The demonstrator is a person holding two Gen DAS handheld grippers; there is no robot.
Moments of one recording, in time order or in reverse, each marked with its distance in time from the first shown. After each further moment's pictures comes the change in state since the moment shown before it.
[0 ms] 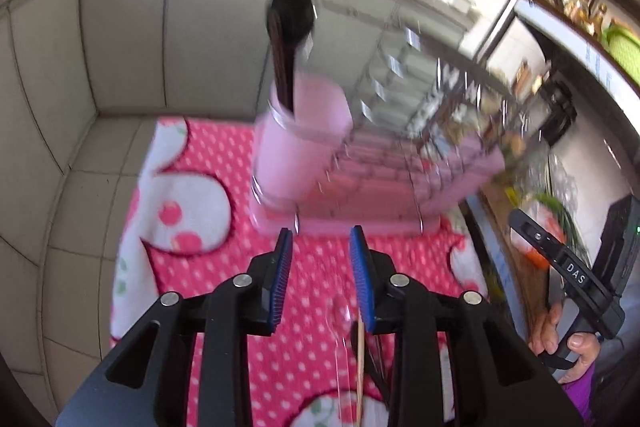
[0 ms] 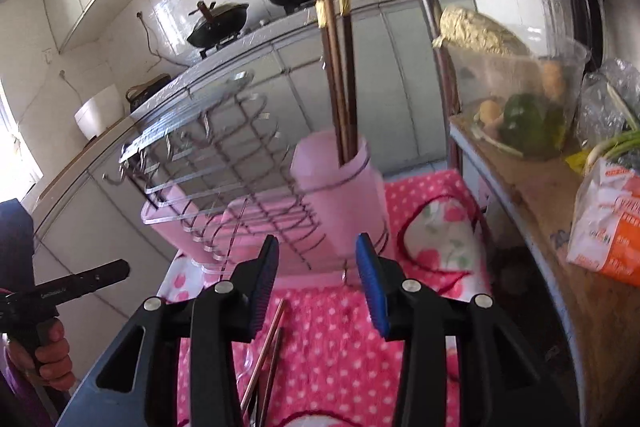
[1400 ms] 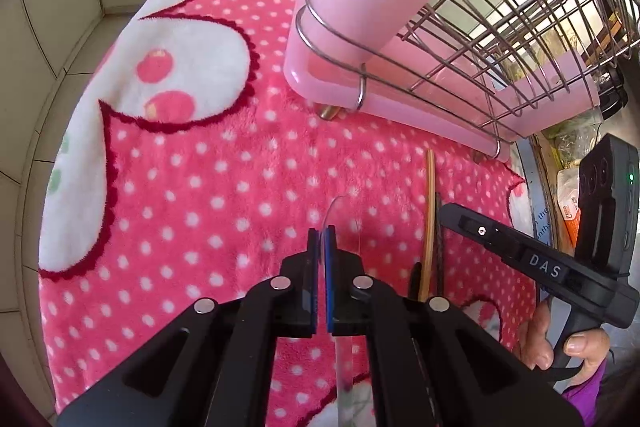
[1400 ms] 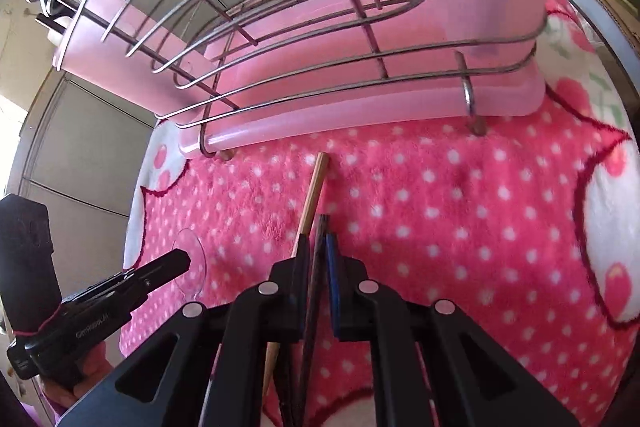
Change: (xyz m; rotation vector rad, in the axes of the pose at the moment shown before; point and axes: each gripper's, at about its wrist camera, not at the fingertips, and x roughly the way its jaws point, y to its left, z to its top) left arm 0.091 0.052 -0.056 -0.153 0.255 0.023; right arm 0.157 0.035 -0.052 0.048 0.524 0.012
